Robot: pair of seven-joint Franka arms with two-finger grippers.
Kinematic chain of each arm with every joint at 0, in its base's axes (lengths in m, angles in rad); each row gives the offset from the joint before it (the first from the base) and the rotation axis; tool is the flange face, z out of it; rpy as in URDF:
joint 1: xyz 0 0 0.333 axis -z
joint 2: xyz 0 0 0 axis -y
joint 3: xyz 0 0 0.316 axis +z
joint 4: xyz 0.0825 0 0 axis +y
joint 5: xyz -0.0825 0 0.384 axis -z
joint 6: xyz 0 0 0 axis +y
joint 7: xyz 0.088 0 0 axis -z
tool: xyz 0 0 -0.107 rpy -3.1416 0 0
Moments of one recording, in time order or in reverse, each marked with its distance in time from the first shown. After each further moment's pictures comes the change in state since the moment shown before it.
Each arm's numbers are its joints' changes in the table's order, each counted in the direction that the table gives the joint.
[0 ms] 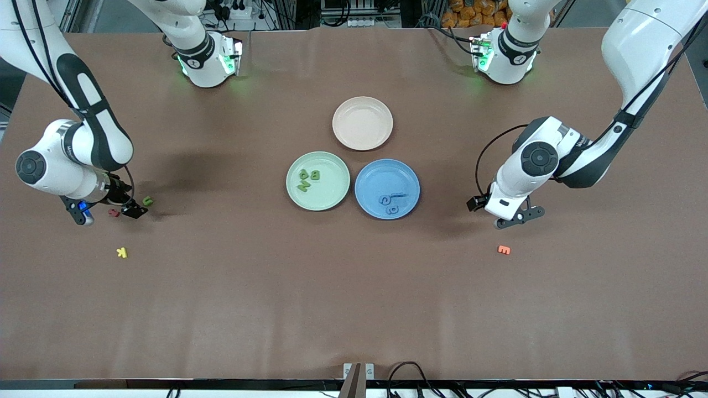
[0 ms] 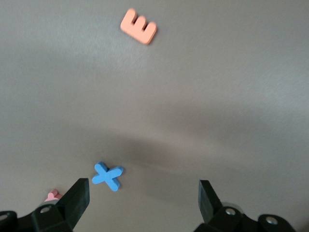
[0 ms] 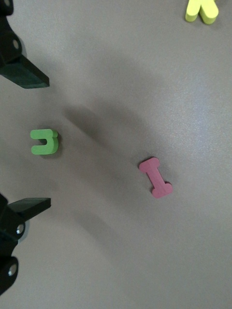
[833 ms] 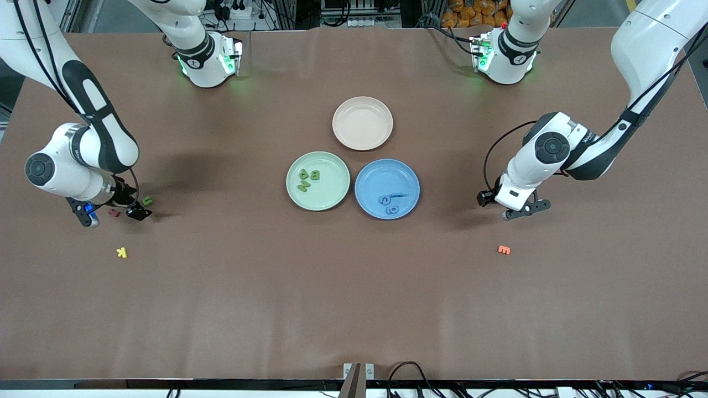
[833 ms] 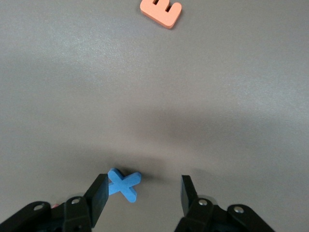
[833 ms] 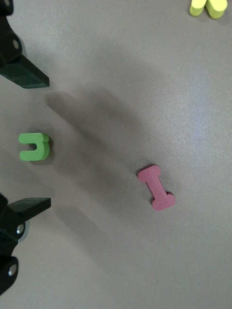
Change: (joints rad) left arm -0.119 0.001 -0.010 0.139 -0.098 -0.182 0.000; right arm -0.002 -0.035 0.002 0.004 0.000 -0.053 0.000
